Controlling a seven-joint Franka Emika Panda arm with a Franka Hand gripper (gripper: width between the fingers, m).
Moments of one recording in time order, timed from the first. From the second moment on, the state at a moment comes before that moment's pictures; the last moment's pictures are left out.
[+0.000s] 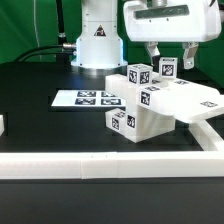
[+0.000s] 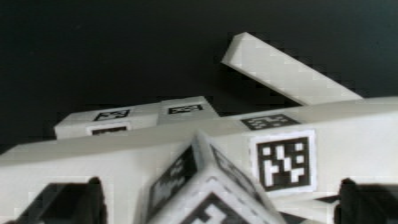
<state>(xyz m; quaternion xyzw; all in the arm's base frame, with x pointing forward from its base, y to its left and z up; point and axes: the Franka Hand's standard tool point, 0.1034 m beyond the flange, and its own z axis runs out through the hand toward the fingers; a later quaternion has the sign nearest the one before) 0.513 0.097 0.119 -0.88 0.47 0.01 0.09</state>
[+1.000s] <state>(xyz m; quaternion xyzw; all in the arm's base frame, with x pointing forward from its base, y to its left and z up) 0.517 0.100 0.118 -0.99 0.13 -0.01 0.04</state>
